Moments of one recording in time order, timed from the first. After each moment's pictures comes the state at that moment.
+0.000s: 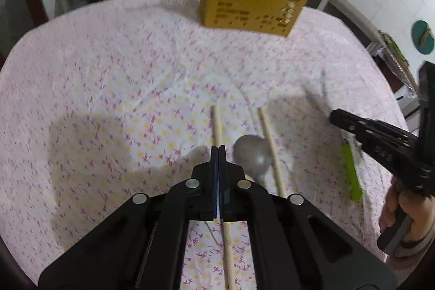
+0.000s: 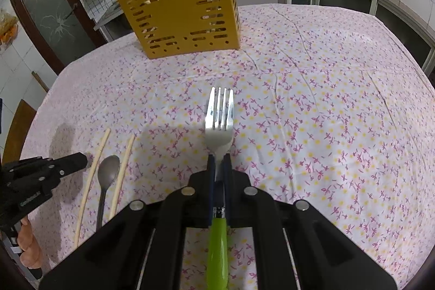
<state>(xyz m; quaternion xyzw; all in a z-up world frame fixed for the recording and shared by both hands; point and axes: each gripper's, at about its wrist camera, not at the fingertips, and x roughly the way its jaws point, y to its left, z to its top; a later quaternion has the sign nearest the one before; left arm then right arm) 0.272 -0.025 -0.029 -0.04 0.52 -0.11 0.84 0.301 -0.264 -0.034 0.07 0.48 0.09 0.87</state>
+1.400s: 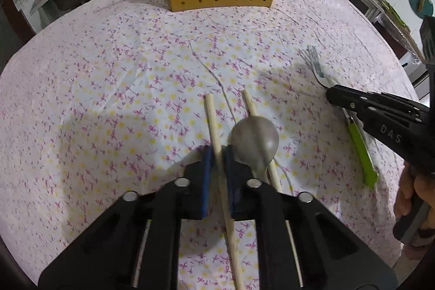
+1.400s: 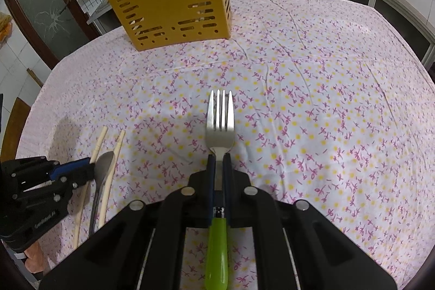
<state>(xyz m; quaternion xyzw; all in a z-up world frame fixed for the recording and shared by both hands) 0.279 -0.065 -0.044 0.04 0.55 -0.14 0.83 0.308 -0.271 -0.042 0.06 0.50 0.08 0.86</state>
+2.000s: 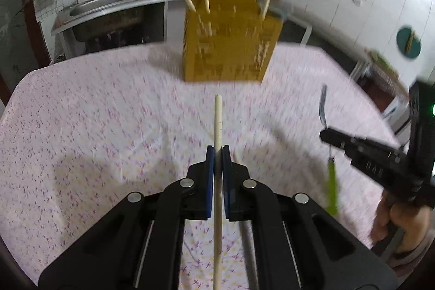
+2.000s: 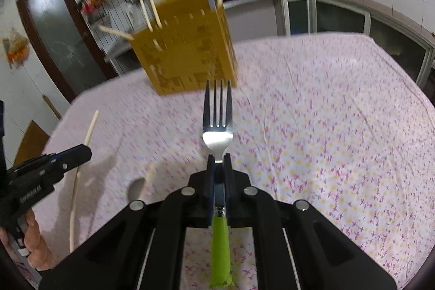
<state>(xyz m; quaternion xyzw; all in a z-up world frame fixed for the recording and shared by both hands) 0.253 -0.036 0.027 -0.04 0.40 -0.14 0.90 0.277 -0.287 0.005 0.10 0.39 0.10 0.91</state>
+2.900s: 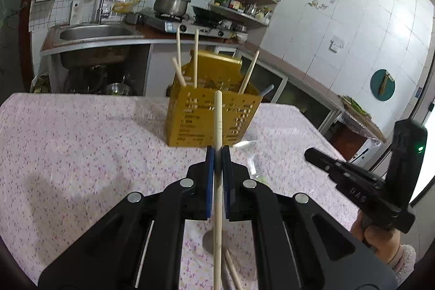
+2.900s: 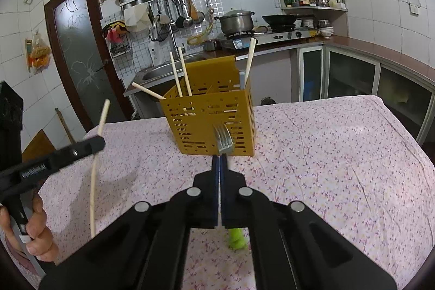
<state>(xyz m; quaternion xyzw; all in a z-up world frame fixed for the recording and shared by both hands) 0.273 -0.017 0.072 -0.11 0.30 -0.20 0.93 0.284 -0.281 0.057 0.08 0.28 0.13 0.95</state>
